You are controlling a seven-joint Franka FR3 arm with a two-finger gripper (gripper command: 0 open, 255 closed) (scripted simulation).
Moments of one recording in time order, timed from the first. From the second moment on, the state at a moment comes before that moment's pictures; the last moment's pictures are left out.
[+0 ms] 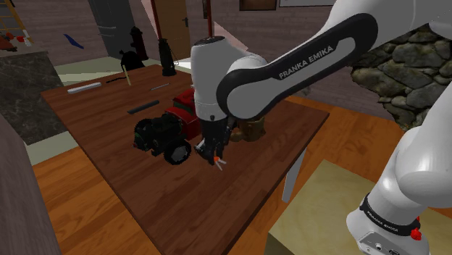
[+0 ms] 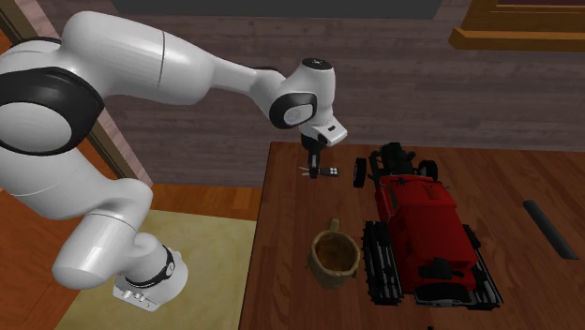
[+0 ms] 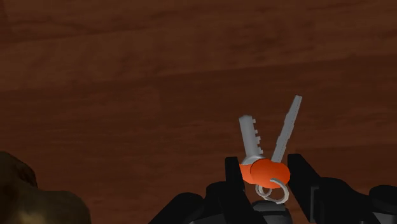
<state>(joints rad) 0.07 -0.04 0.53 -2.14 -0.01 2.14 0.55</state>
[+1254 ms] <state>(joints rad) 0.06 -0.11 0.52 -1.95 0.03 1.89 0.51</state>
